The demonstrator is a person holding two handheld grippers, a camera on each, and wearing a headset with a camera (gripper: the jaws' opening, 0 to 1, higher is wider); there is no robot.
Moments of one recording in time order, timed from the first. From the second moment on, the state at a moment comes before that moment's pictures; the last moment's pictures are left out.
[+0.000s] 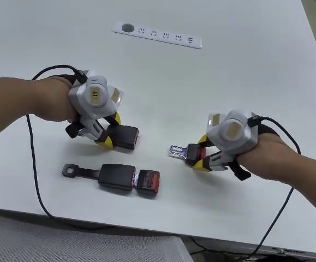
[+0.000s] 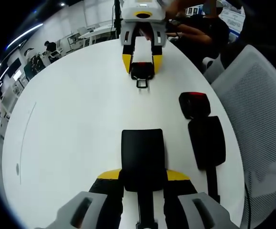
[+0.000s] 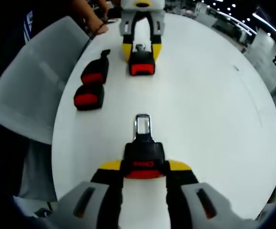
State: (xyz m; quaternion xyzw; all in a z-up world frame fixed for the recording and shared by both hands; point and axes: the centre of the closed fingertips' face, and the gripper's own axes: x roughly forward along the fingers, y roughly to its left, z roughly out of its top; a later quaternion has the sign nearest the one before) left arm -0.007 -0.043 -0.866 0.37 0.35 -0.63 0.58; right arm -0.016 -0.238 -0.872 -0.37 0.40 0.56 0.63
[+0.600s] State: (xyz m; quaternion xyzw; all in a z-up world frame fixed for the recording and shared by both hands) left arm -0.007 -0.043 -0.866 0.39 0.36 -0.62 0.57; right arm -0.019 -0.272 -0.871 -0.38 0.42 0.55 0.61
